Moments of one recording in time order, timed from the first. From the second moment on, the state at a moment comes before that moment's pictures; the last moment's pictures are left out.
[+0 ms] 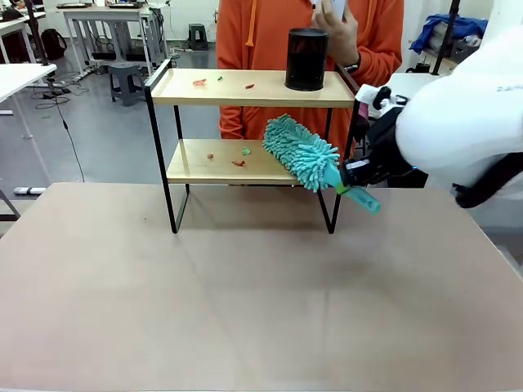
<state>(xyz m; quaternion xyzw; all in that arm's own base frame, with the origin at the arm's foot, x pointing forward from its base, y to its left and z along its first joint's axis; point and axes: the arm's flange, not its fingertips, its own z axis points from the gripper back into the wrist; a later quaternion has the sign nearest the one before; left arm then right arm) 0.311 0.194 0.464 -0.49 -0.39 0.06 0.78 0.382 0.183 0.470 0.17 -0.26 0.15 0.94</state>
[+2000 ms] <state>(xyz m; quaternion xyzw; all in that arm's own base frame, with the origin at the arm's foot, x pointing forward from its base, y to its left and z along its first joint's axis) 0.311 0.194 0.465 -0.49 -0.39 0.06 0.78 0.330 0.107 0.493 0.41 -0.05 0.42 0.81</state>
